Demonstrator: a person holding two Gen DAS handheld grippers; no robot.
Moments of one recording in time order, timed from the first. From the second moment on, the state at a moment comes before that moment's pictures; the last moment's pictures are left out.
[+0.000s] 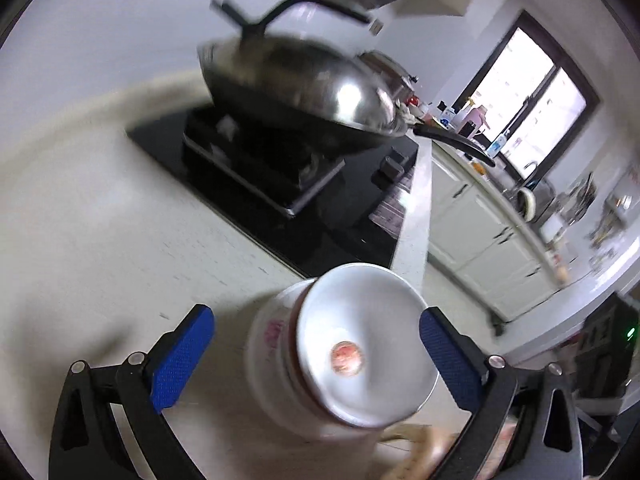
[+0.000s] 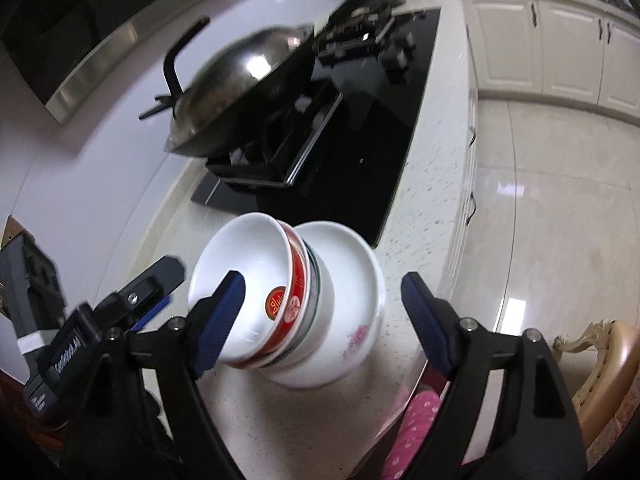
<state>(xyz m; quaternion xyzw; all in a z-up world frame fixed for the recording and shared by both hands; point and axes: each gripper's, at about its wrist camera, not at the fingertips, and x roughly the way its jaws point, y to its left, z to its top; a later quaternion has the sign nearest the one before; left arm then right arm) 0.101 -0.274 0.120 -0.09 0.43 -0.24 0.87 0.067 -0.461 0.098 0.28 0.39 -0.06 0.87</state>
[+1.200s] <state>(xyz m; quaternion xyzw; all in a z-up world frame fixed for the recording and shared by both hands) -0.037 -0.234 0.067 0.05 0.42 -0.13 0.90 -0.060 -0.382 0.052 0.06 0.35 -0.13 0.93</state>
